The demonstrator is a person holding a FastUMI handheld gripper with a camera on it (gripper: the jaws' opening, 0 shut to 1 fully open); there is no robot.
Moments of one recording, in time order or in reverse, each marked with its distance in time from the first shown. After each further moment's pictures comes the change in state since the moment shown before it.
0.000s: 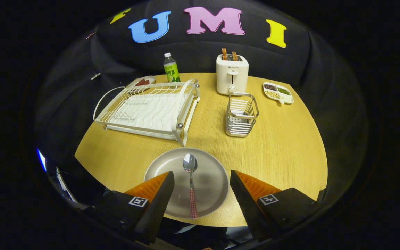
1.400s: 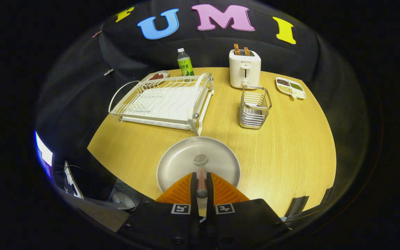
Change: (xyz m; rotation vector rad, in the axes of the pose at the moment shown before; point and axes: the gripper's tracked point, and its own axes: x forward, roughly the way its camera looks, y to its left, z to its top) arm -0.014 0.024 -0.034 -0.003 0.085 0.128
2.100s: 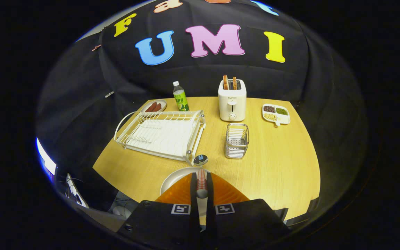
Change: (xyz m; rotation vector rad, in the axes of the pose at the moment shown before) arm -0.064 -0.013 0.067 0.017 -0.162 -0.021
